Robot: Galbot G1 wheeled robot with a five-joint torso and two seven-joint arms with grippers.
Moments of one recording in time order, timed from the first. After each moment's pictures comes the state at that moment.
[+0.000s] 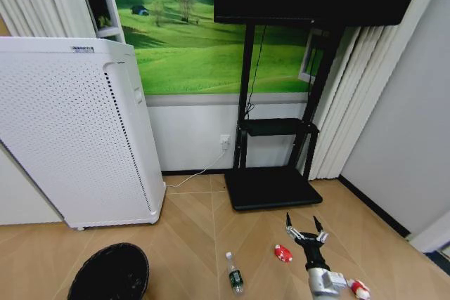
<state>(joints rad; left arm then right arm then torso) 2.02 -1.46 -1.02 -2.11 -0.59 0.11 -0.04 -1.62 1.36 0.64 1.88 0.20 0.37 0.12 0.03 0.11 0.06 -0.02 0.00</state>
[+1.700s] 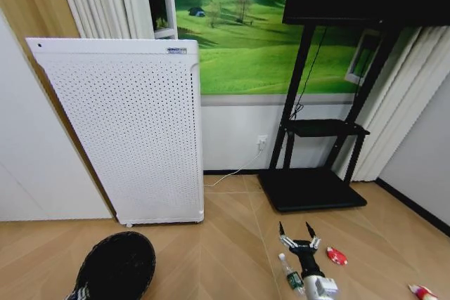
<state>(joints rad) 1.97 -1.48 -0.96 -2.10 -0.57 0.04 -0.02 -1.61 1.33 0.60 1.83 0.12 0.31 0.15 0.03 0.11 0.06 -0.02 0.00</state>
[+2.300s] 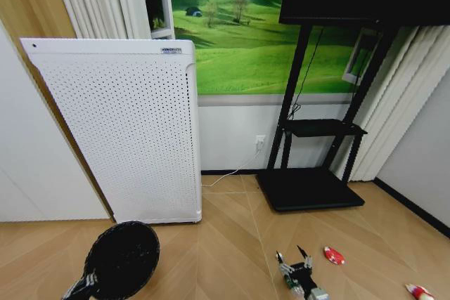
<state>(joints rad) 1.91 -1.48 -0.94 -2.14 -0.58 0.09 -0.08 -1.55 1.25 0.60 1.50 -0.04 0.21 -0.09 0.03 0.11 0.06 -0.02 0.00</state>
